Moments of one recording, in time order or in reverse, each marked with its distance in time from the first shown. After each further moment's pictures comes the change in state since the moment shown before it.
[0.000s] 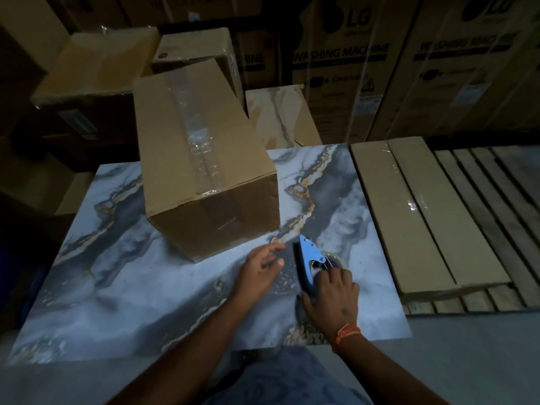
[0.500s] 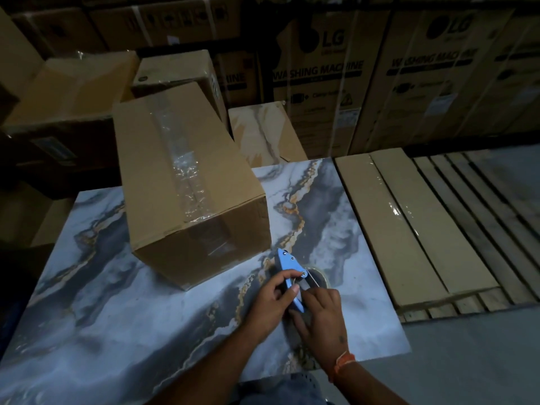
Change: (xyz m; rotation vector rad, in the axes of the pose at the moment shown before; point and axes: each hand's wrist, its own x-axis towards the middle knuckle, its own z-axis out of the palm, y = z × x) left_hand 0.012 -0.012 0.037 -0.241 -0.128 -0.043; right_hand -0.001 -0.006 0.014 0.365 0.270 -0.204
